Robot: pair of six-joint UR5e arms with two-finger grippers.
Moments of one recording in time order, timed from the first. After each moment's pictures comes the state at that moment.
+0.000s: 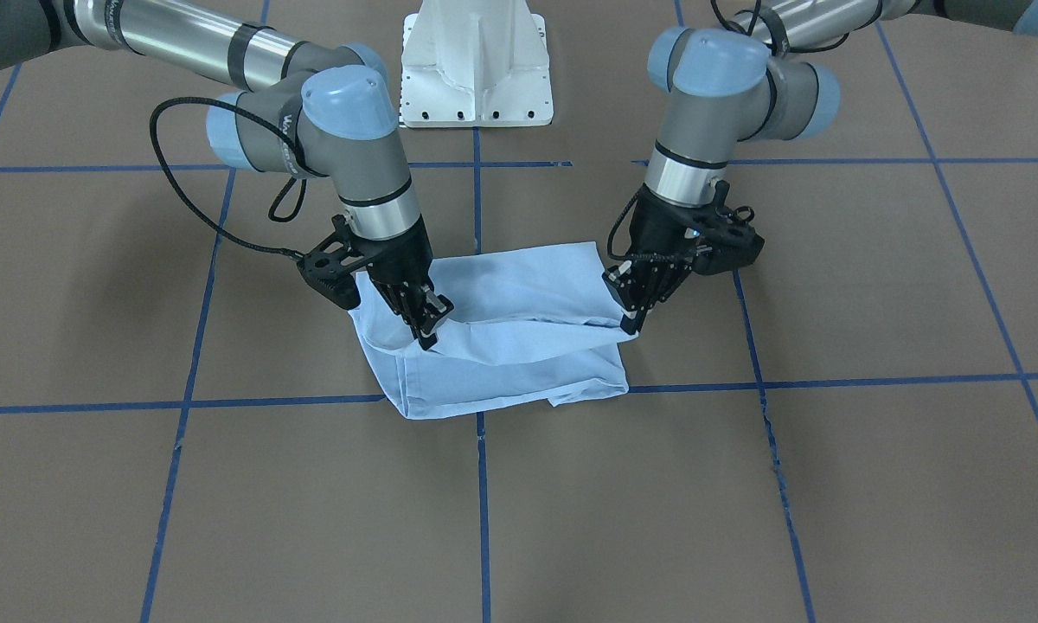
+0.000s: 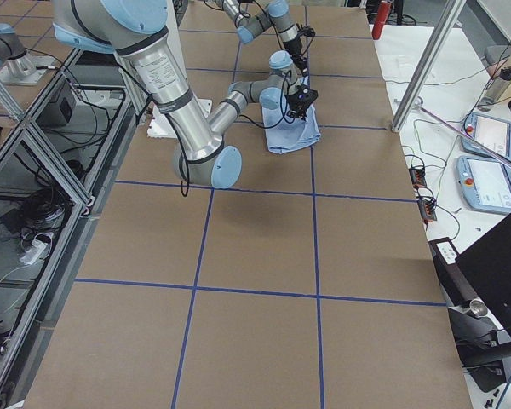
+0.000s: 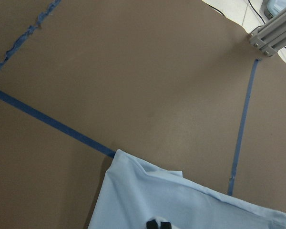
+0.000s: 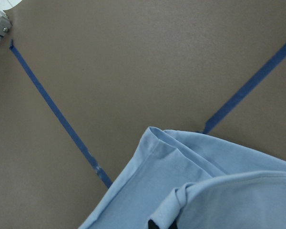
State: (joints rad) left arm -0.68 -2.08 -1.63 -2.06 -1.62 -1.61; right arm 0.60 -0.85 1.47 -1.20 1.66 1.98
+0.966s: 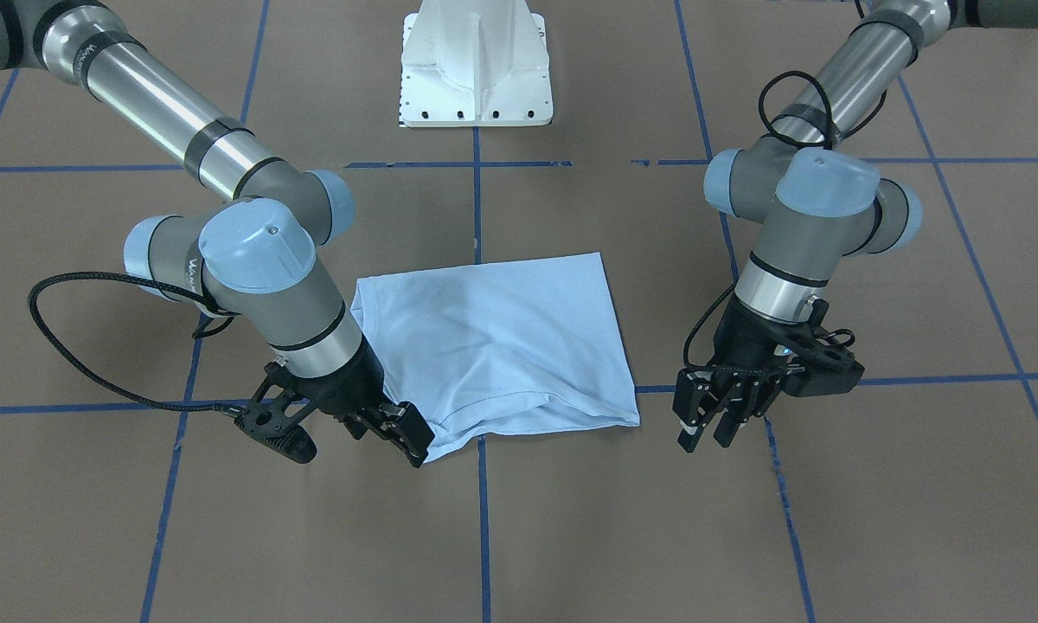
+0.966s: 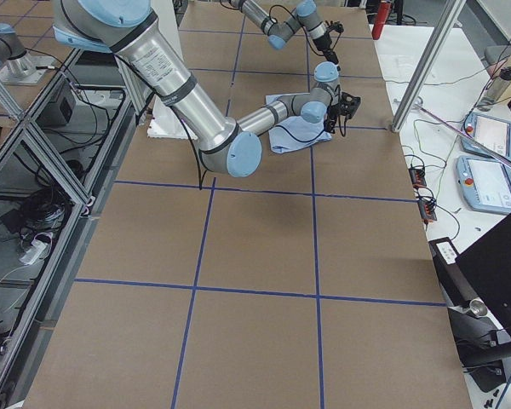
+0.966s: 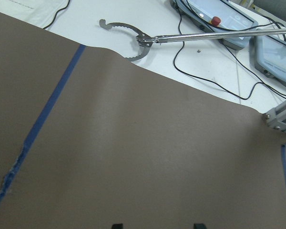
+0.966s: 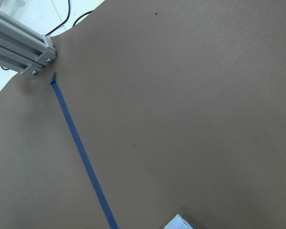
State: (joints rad) left arm -0.85 -2.12 -1.43 -2.36 -1.74 -1.37; right arm 0.78 -0.75 1.20 -0.98 1.89 1.69
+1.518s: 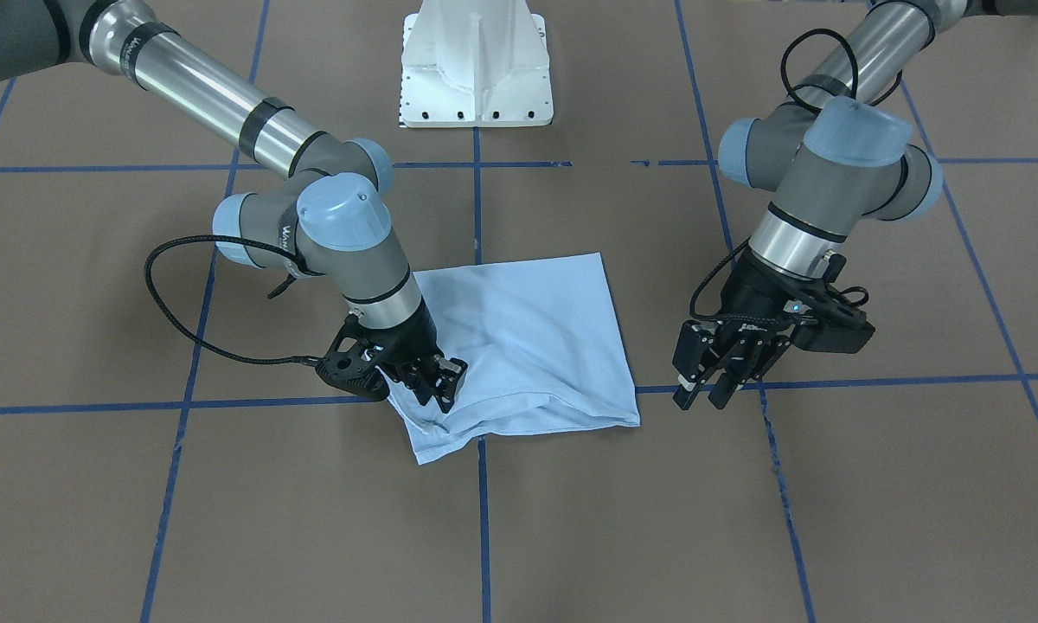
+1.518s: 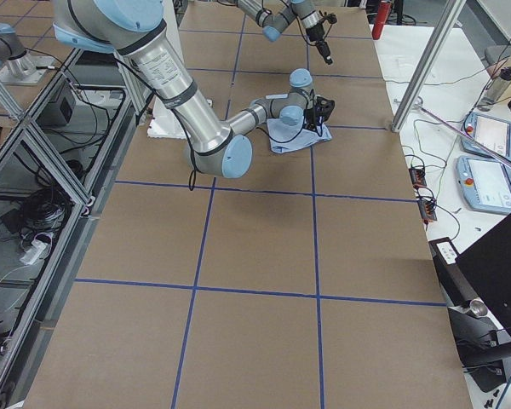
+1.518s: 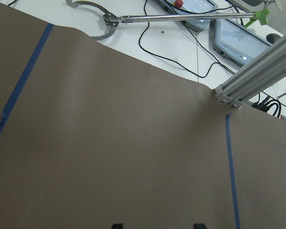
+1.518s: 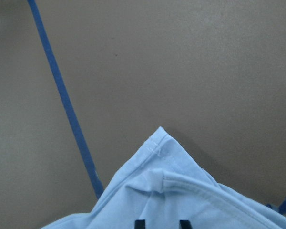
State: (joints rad) left arm -0.85 -2.07 -1.52 -2.36 -1.79 -1.39; right arm 0.63 -0.77 1.20 -0.98 1.75 1.69
